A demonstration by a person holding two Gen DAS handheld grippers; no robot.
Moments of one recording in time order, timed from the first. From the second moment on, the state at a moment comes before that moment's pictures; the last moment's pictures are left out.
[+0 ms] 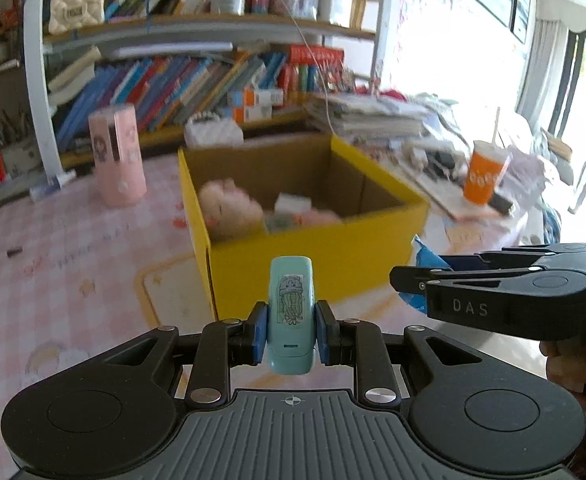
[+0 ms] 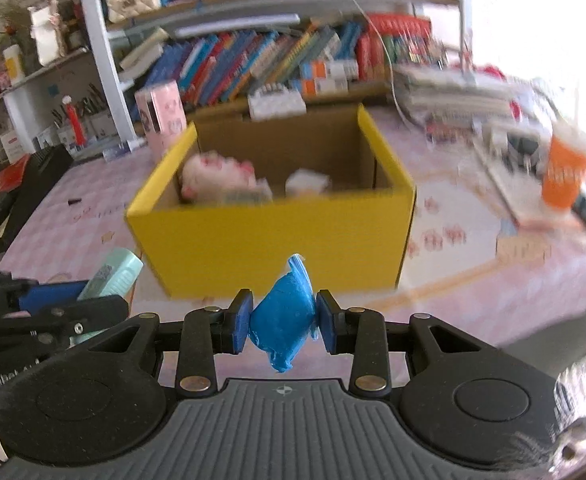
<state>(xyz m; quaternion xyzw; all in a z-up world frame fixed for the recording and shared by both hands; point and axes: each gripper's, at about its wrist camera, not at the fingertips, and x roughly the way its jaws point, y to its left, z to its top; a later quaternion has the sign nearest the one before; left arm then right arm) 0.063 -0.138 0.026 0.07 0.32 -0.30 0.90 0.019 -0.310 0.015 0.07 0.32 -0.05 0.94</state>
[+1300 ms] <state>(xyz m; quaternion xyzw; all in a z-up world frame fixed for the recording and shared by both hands) 0.182 -0.226 -0.009 0.07 0.38 -0.20 0.90 0.192 -0.379 -0.020 0.00 0.41 0.12 0.90</state>
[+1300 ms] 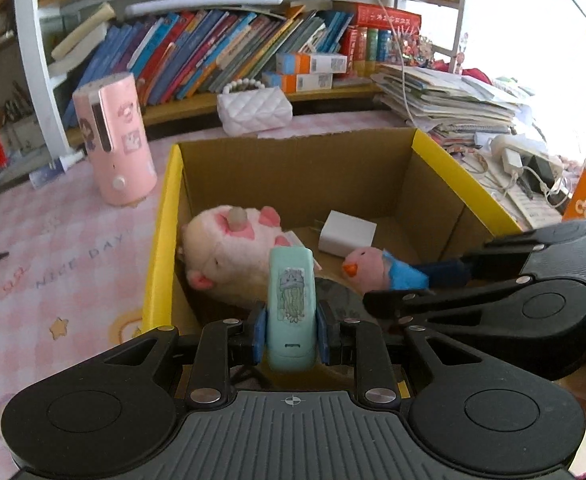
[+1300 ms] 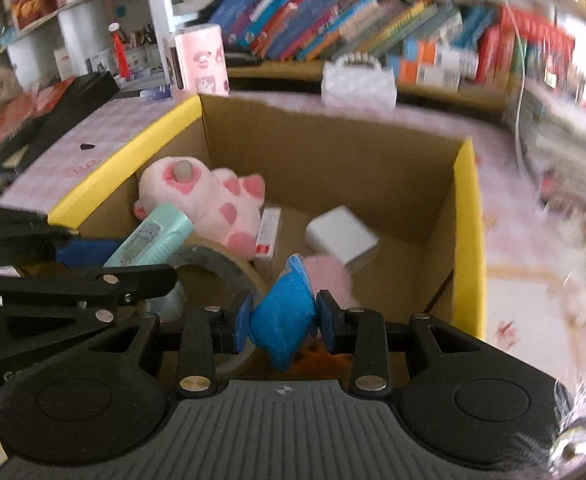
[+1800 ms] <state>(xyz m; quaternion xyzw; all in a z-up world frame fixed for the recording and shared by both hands) 0.176 -0.223 -0.008 0.05 0.37 -0.19 0.91 0.196 -0.379 -0.021 0.00 0.41 0.12 0.90</state>
